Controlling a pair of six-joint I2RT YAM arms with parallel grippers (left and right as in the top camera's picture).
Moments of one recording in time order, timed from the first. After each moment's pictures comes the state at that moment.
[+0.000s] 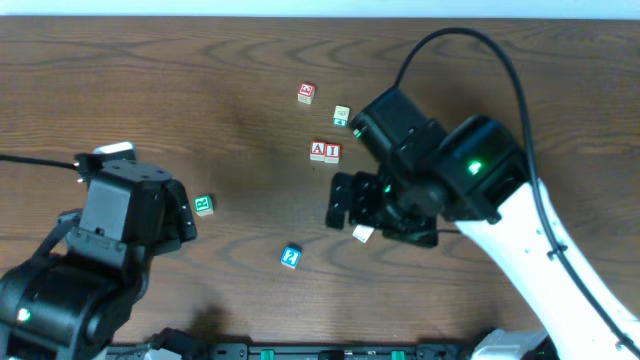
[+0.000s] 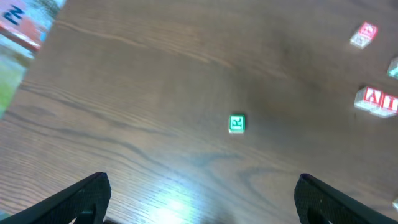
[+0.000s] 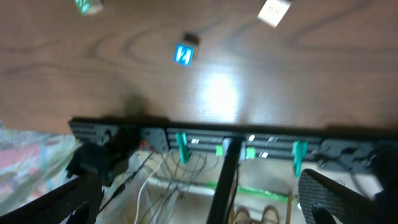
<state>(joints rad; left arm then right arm) -0.35 1.00 1.54 -1.52 -0.46 -0.48 0.77 1.56 1.91 -1.69 -0.24 0.94</state>
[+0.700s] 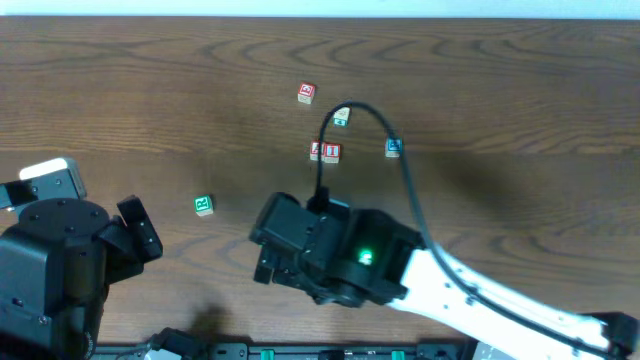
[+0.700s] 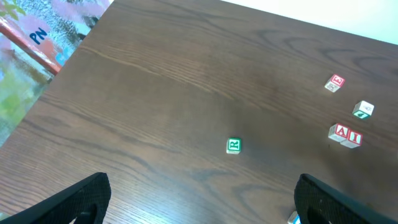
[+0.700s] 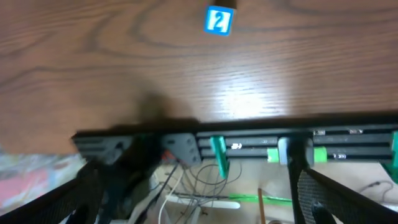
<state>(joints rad) -0.35 0.99 1.79 -1.65 -0.49 -0.50 1.15 1.56 1.57 -1.28 -0.08 1.43</state>
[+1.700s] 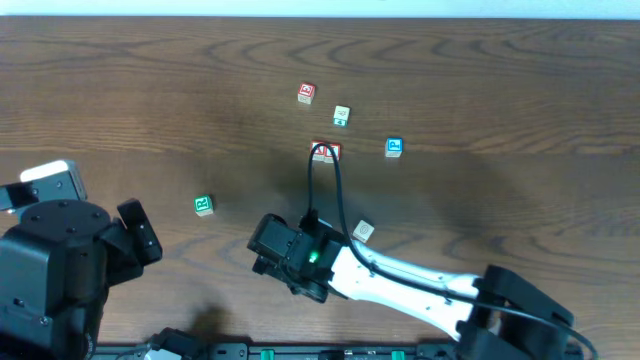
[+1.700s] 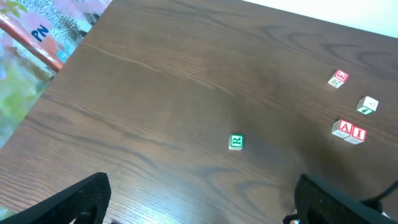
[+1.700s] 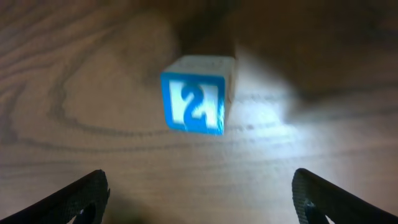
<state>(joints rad) -0.35 0.99 1.79 -1.68 -0.49 -0.50 1.10 1.75 1.08 -0.59 -0.06 1.55</state>
